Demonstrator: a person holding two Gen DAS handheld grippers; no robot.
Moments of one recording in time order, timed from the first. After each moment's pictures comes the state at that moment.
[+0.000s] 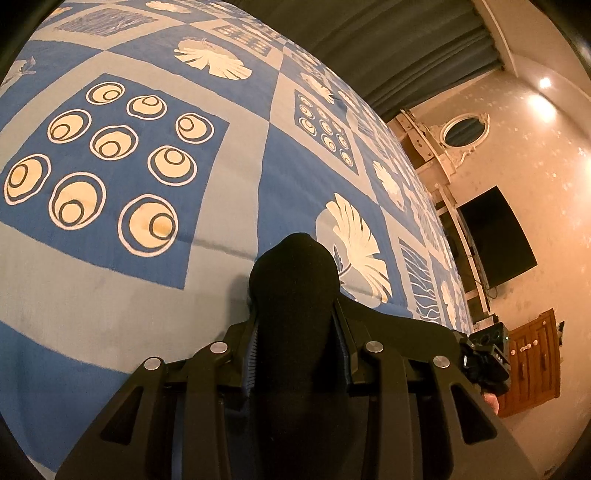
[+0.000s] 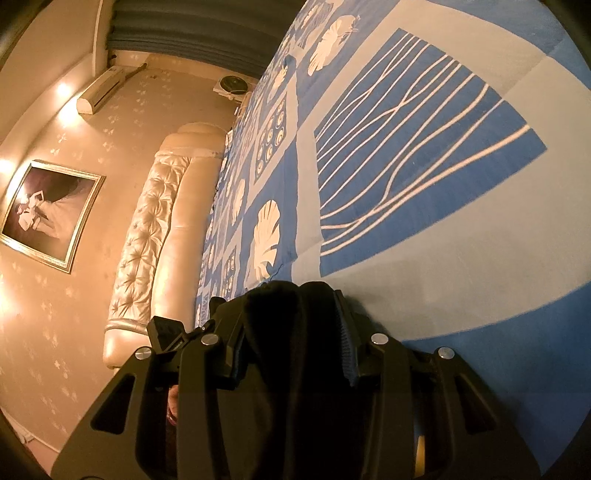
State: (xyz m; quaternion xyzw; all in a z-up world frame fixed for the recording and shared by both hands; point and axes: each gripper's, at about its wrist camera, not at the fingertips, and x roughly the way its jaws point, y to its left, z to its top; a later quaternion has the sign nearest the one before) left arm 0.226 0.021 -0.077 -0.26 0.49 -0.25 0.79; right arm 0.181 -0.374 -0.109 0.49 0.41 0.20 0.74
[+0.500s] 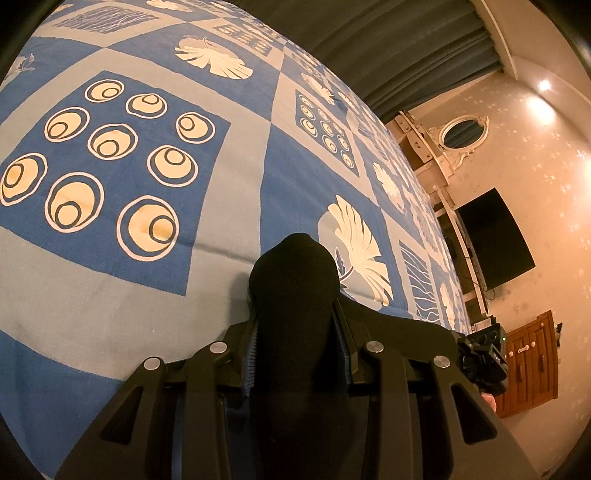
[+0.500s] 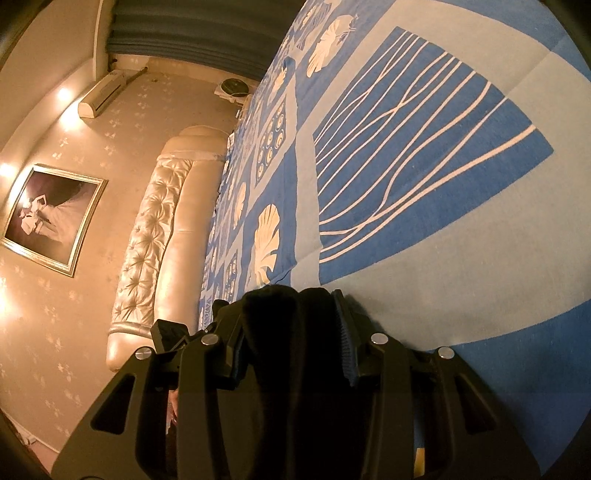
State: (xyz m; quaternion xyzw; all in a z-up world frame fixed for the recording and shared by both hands) left arm 0.230 0.021 -0.079 -0.26 0.49 -0.25 0.79; right arm 0.196 -0.376 -0.117 0.50 0.41 0.20 0.74
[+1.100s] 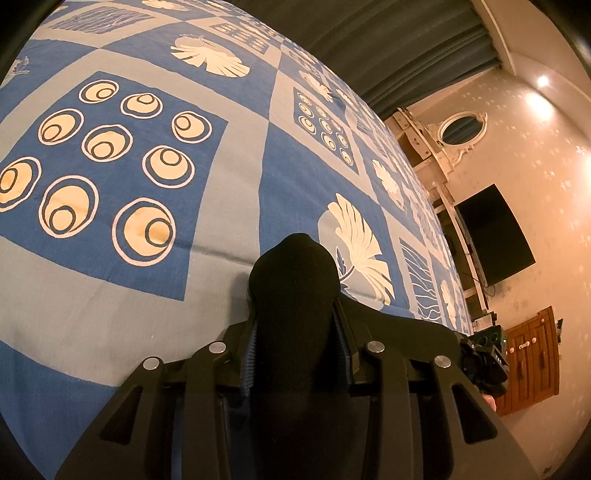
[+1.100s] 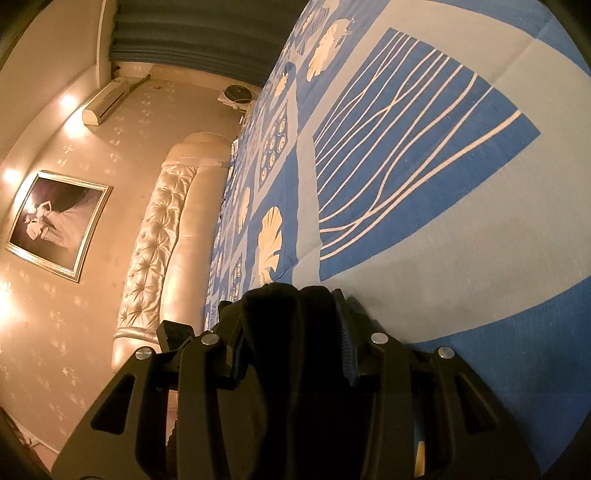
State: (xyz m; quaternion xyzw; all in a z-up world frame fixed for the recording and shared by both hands) left arm 0.235 0.017 -0.081 -0.26 0.49 -0.26 0.79; right arm 0.189 -0.375 -0.122 0.51 0.39 0.20 0.74
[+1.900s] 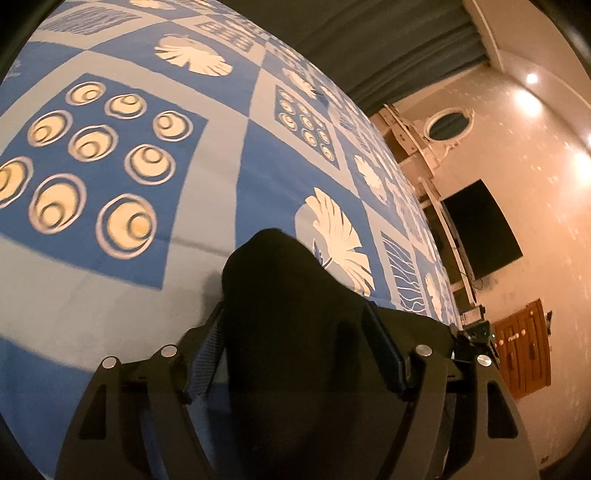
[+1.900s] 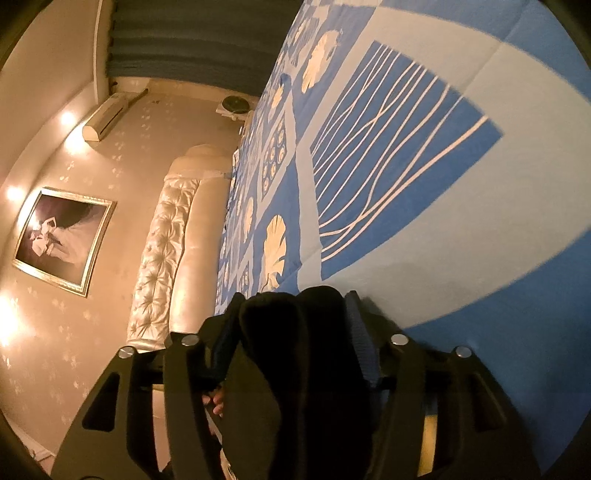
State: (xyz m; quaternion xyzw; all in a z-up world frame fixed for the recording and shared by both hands) left arm 0.229 0.015 -0.077 -0.26 0.49 -0.28 0.78; right arm 0.174 -0.397 -0.116 0.54 0.38 0.19 0.73
